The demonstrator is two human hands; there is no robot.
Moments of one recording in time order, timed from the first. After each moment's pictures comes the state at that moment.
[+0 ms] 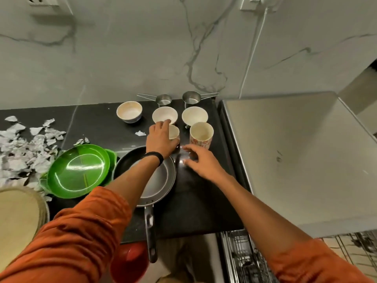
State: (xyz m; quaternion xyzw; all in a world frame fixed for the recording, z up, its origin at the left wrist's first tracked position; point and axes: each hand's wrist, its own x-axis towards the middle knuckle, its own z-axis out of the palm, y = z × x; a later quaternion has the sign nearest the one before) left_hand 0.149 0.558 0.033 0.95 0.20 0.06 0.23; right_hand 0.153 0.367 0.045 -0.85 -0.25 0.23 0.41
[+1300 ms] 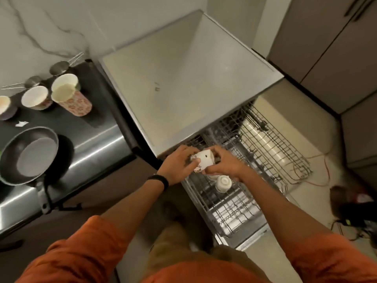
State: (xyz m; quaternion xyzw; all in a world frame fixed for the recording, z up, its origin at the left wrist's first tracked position) left_hand -0.022 0.120 -0.029 0.92 -0.19 -0.14 0.33; right_hand -0.036 -0.099 -0.016 -0.76 0.06 0.32 0.57
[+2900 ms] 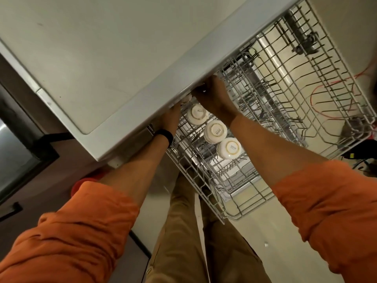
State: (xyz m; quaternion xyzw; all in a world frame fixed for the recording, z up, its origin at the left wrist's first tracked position) left_hand 0.081 0.069 -0.217 0.83 0.29 -0.20 0.44; right_hand 0.113 -0.063 -0.245 -0.83 0.09 0.16 0.53
